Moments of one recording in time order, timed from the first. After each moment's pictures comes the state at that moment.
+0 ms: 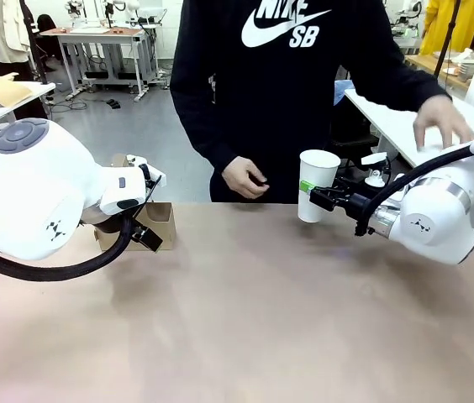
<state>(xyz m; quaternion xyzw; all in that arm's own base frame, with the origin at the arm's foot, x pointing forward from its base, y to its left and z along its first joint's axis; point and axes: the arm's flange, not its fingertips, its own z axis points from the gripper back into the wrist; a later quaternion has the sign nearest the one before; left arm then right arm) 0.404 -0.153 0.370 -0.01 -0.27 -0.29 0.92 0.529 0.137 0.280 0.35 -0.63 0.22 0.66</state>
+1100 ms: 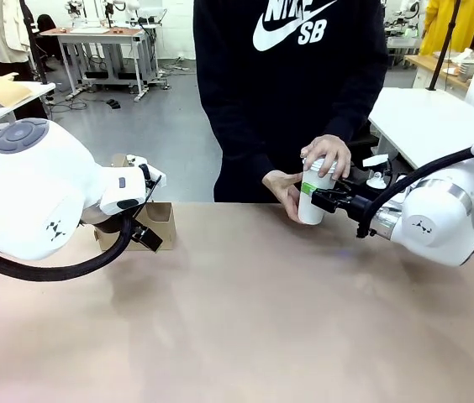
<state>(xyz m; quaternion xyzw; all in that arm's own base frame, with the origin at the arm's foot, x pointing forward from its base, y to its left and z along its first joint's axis) 0.404 -0.153 0.370 -0.01 -0.27 -0.29 0.92 0.528 0.133 0.277 0.34 -0.63 0.22 0.66</state>
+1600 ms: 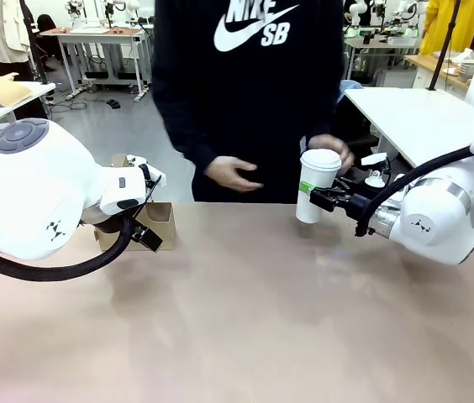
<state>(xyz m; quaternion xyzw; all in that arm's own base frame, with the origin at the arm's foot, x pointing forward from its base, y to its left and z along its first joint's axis) 0.404 -0.153 0.370 -0.01 -0.27 -0.29 0.92 0.528 0.137 0.280 0.35 -0.63 0.22 0.66</state>
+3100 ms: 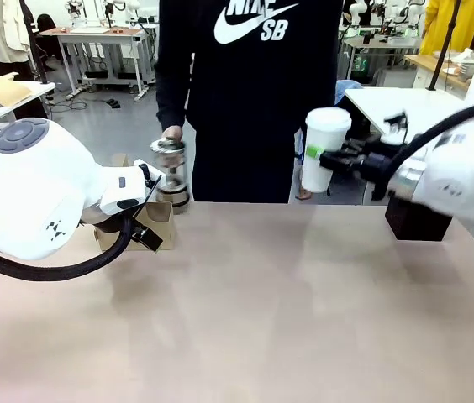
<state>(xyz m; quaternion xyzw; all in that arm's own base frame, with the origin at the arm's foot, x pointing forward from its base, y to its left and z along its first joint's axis) 0.404 -0.153 0.370 -0.01 -0.27 -0.29 0.92 0.513 0.130 0.404 0.36 -0.62 0.27 0.64</state>
